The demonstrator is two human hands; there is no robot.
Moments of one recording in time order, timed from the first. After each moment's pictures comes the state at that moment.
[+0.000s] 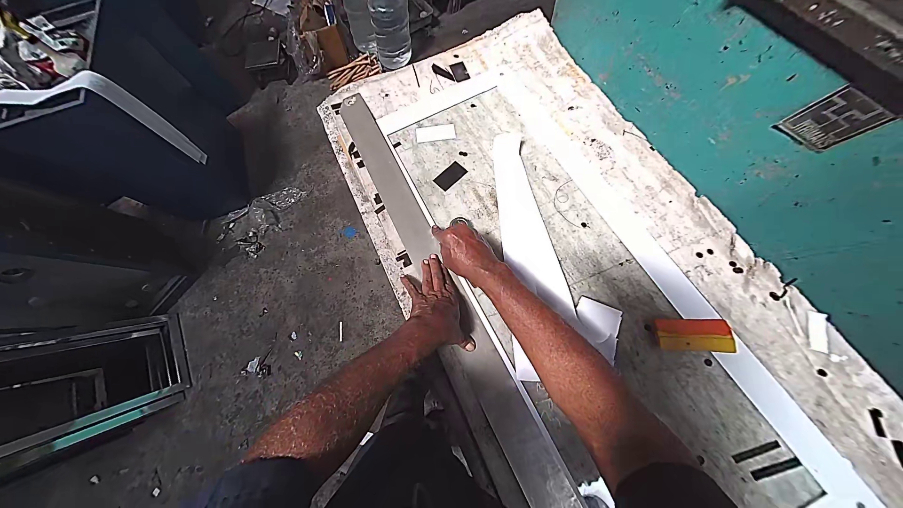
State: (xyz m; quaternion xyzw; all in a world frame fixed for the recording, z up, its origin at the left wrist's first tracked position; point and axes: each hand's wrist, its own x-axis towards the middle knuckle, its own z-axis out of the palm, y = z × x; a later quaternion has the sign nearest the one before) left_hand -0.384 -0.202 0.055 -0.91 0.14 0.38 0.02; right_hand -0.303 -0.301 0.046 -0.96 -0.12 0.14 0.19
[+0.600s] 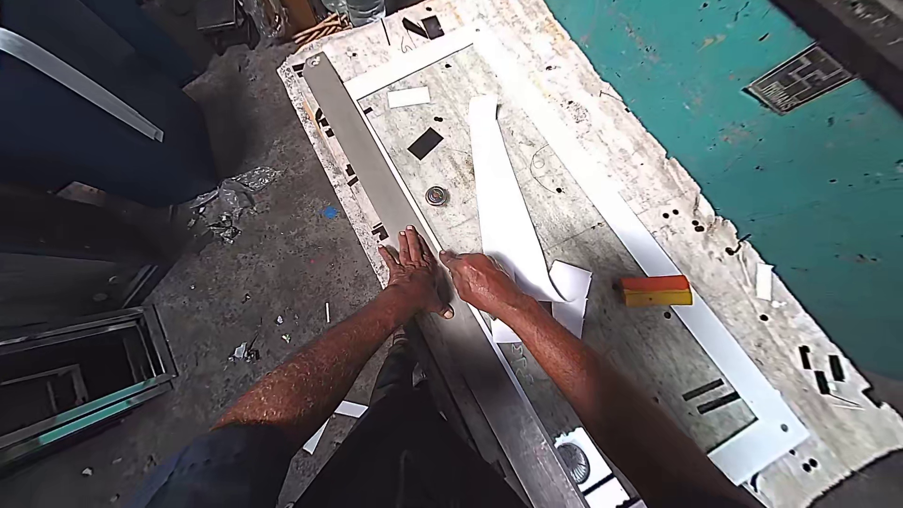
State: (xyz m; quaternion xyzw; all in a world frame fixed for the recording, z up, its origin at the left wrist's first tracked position) left_hand -0.382 -0.205 0.052 -0.91 0.14 0.39 0.04; right_hand -0.412 -0.351 0.056 -0.95 -0.13 0.24 0.19
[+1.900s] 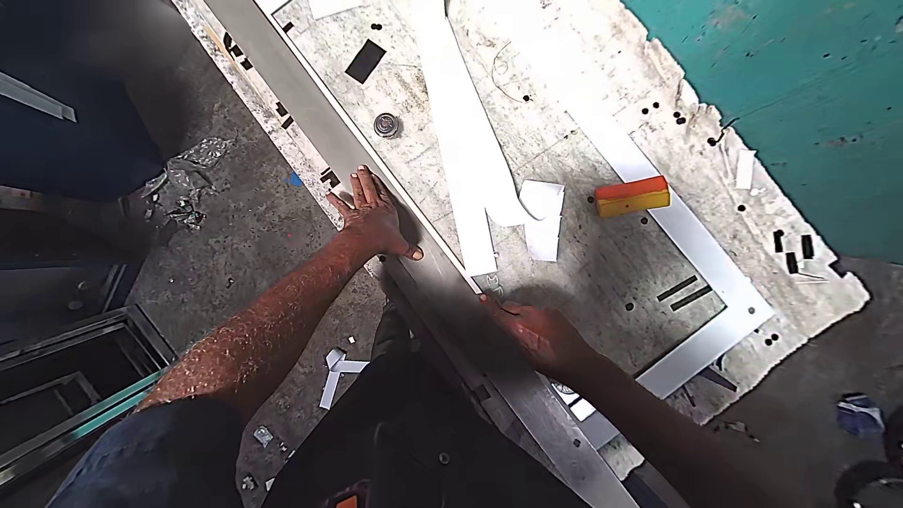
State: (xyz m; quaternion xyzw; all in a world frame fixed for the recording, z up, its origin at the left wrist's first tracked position) left_hand -0.386 -0.208 0.045 -0.93 0.13 0.35 0.08; right_hand -0.637 -0.426 0.056 -0.96 -0.15 0.12 0.18
